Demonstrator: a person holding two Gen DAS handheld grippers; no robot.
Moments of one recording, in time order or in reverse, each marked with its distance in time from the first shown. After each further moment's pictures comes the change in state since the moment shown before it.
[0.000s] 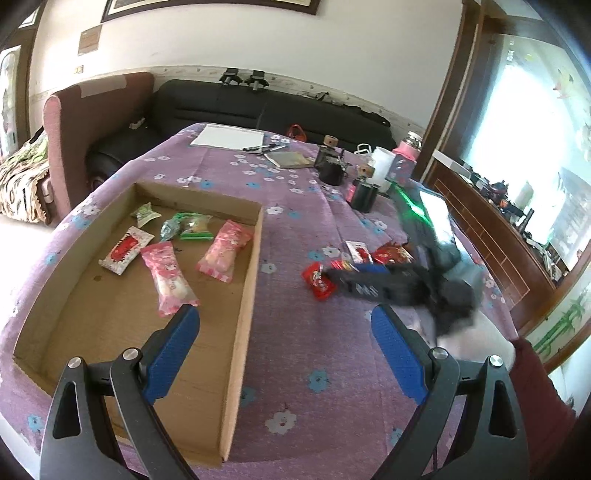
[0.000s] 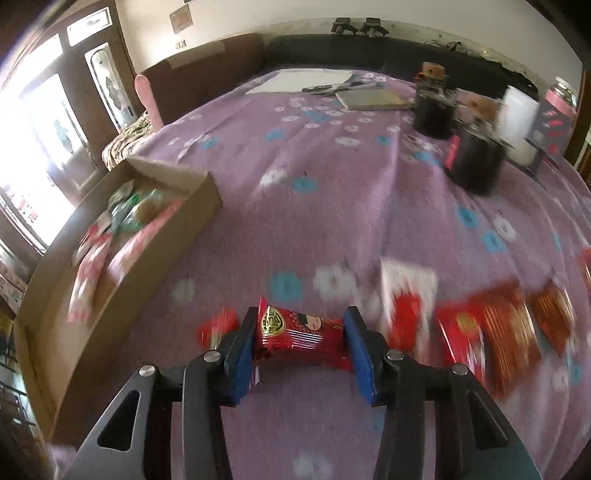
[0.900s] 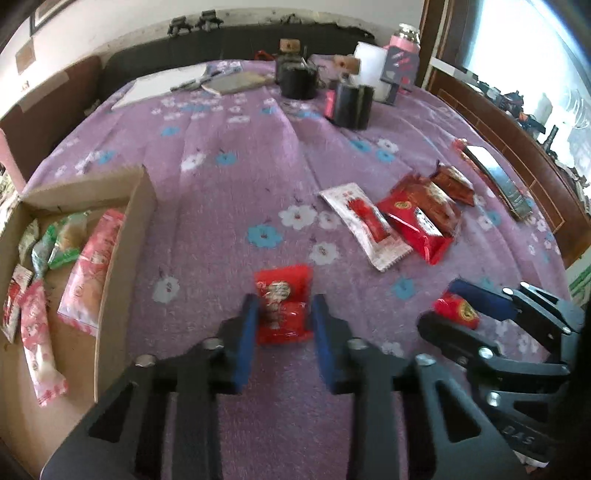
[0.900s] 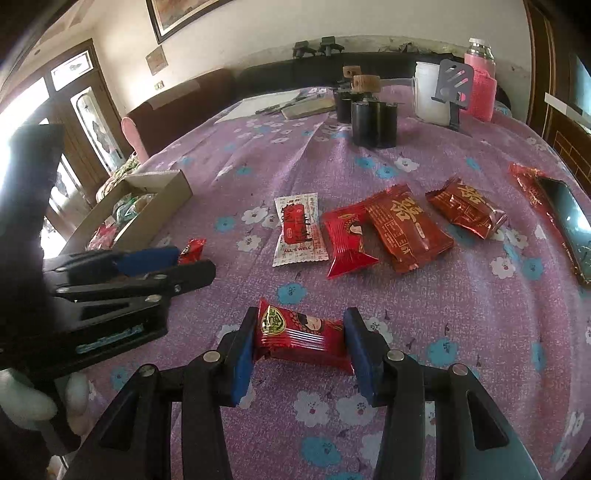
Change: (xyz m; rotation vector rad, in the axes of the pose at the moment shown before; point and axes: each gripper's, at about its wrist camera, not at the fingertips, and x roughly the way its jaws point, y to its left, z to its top) left arm 0.164 -0.064 0.016 0.193 0.262 0.074; right arm -0.048 -0.052 -0.065 0.123 -0.119 -0.017
